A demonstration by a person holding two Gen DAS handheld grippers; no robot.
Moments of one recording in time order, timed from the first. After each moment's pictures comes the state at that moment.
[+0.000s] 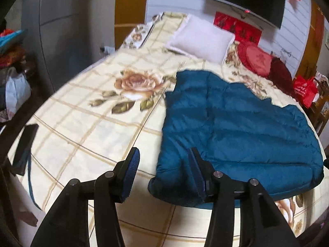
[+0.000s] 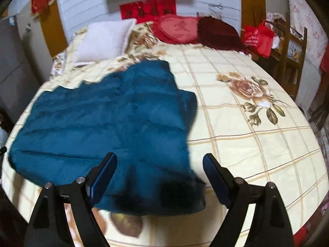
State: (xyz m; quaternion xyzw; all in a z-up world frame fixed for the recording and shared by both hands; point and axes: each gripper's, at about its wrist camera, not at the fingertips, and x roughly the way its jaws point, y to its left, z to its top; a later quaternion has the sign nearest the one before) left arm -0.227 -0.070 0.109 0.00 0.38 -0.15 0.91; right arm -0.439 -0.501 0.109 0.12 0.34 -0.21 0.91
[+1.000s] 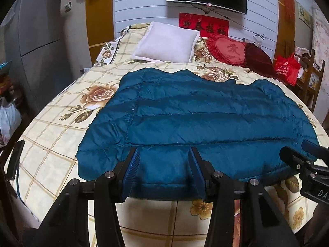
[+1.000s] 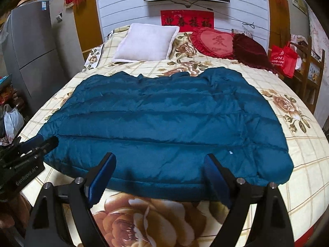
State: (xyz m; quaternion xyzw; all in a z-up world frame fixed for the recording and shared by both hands) left arm -0.301 -0.174 0.096 0.07 0.33 -0.20 0.92; right arm -0.388 -0.346 0.087 0.08 0.32 -0.16 0.93
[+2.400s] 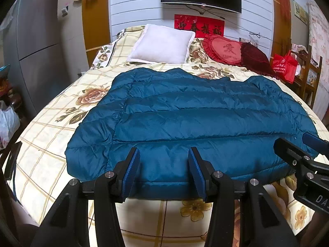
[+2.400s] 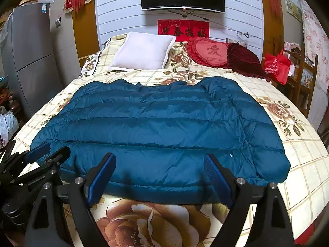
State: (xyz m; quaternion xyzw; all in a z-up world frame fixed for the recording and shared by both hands) left arm -0.309 -0.188 0.086 0.07 0.32 -0.21 0.92; right arm -0.395 -0.334 0.087 0.06 0.29 -0.18 0.94
